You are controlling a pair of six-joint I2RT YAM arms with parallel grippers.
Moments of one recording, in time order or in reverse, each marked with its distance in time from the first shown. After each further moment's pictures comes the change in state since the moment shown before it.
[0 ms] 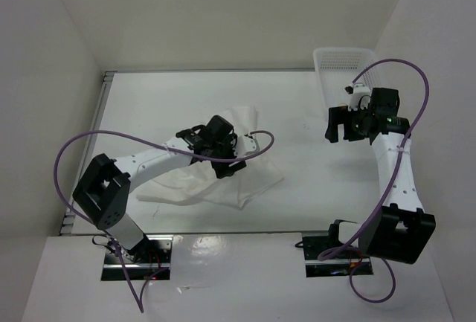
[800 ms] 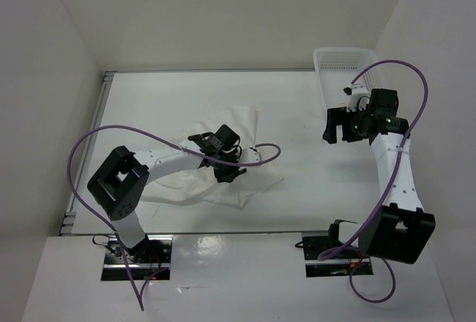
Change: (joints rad) left arm -0.032 0.115 -0.031 0.013 0.056 0.028; right arm -0.001 0.000 -0.011 -0.002 -0.040 0.000
